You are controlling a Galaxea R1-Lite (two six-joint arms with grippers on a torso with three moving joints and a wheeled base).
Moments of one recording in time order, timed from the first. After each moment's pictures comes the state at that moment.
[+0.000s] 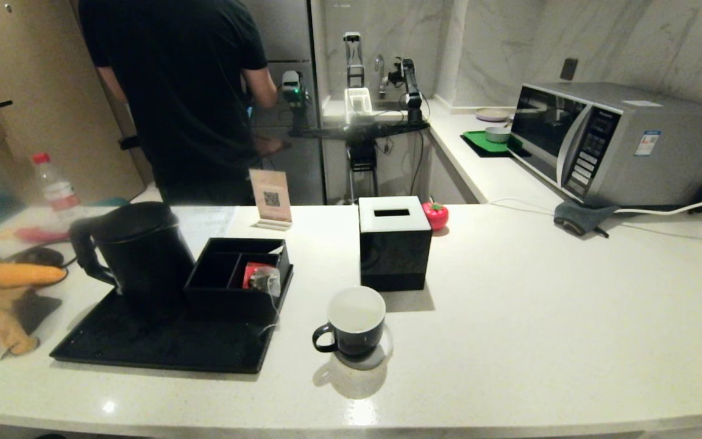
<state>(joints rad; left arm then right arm) 0.00 0.00 0.00 0.00 -0.01 -0.03 0.00 0.00 0.00 -0.01 -0.01 0.03</state>
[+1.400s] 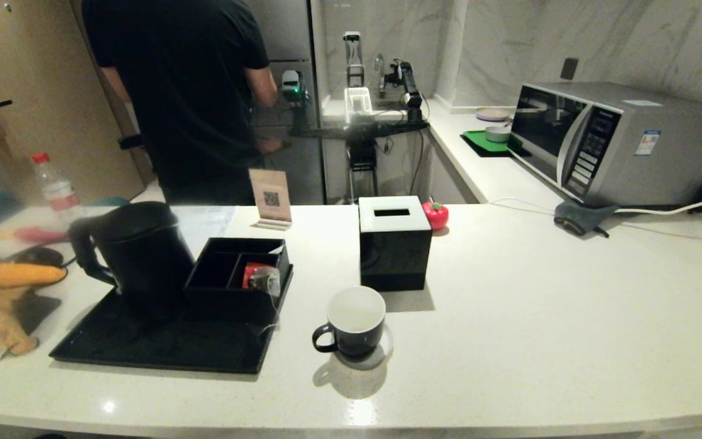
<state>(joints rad) 0.32 0.95 -0.55 -0.27 0.62 0.00 0.00 0.00 0.00 -0.01 -0.01 0.03</state>
